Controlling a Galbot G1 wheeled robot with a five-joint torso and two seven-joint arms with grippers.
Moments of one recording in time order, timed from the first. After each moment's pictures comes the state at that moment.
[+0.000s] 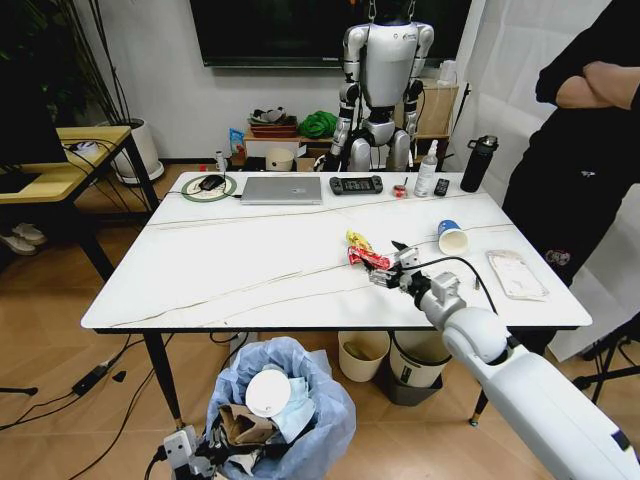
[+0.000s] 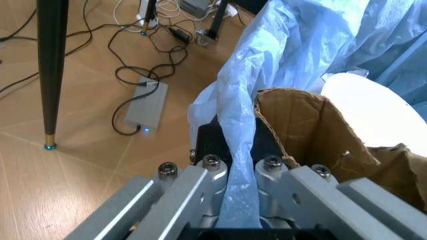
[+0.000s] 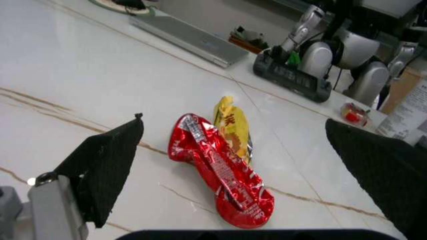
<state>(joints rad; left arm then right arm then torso) 2.03 -1.61 -0.57 -2.26 -0.45 0.19 -0.04 -0.80 0.96 0.01 1.70 0.33 -0.25 -0.01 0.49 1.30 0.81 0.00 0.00</state>
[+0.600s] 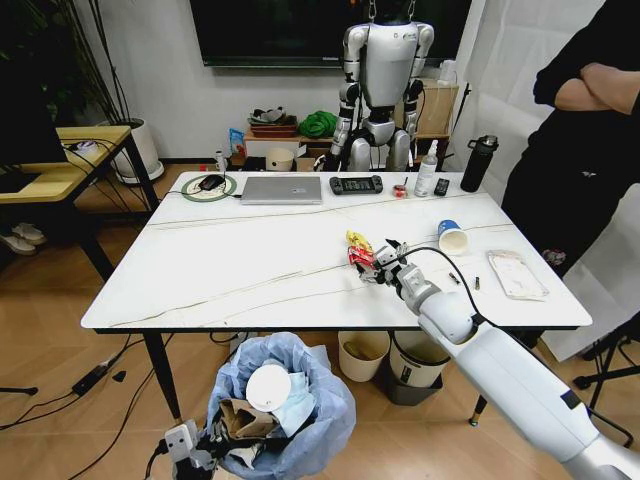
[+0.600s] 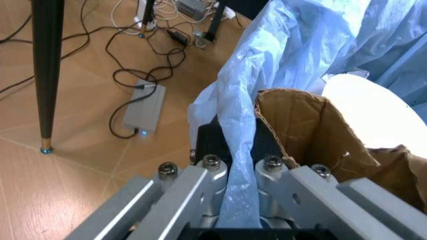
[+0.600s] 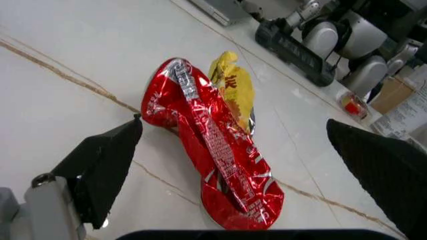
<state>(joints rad) 2.01 -1.61 -0.57 -2.25 -0.45 0.20 -0.04 -0.67 1.02 -0.12 1.52 0.18 -0.28 0.01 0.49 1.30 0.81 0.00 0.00</state>
